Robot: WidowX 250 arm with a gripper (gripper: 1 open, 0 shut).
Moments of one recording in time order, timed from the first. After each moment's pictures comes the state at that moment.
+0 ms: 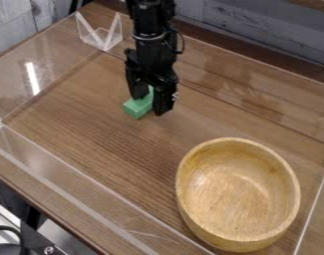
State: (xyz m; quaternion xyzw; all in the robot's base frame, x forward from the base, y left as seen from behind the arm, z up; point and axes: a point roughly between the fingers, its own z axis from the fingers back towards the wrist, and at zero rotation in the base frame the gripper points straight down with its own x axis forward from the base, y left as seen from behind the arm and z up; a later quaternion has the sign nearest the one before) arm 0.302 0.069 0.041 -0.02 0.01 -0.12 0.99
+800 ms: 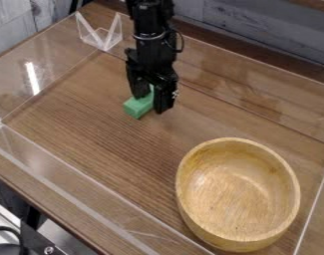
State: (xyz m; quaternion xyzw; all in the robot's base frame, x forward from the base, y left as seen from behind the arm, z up) arm 0.309 0.074 0.037 -0.03 0.01 -0.12 0.99
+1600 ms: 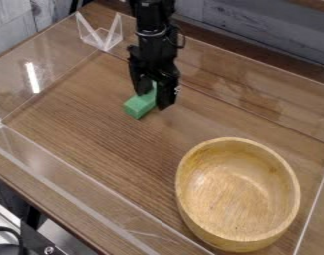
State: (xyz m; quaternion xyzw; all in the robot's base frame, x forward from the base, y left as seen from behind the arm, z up) arm 0.318 0.077 0.033 -0.03 0.00 -0.11 0.99
